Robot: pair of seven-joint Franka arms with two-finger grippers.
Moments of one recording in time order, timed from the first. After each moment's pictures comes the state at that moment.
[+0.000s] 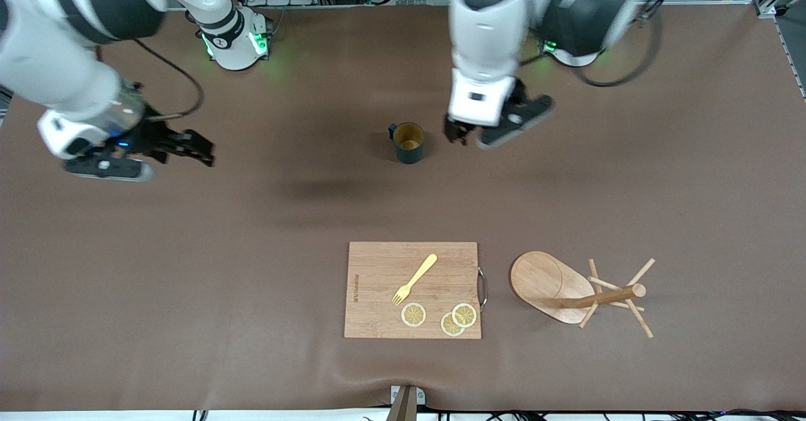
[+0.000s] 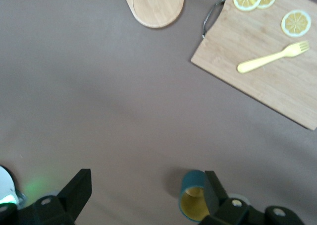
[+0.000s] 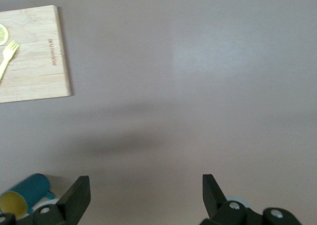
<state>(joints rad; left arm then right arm) -0.54 0.29 -0.31 -1.46 0.22 1.62 -1.39 0.13 -0.01 0.00 -1.77 0.09 1.75 0.20</state>
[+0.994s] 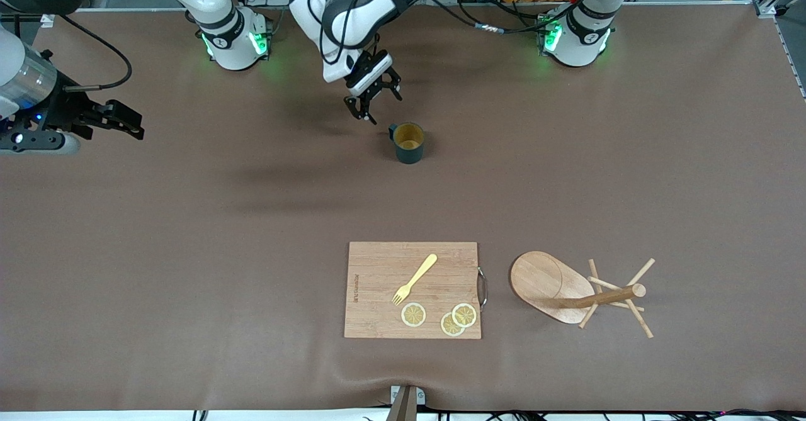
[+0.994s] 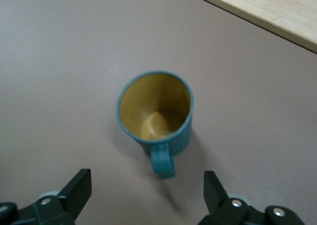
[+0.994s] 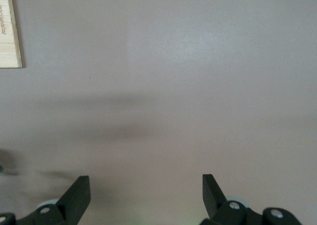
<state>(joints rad) -1.16 0.82 -0.20 -1.32 0.62 1.66 -2.28 0.02 -0.08 0.01 -1.78 -0.01 1.61 0.05</state>
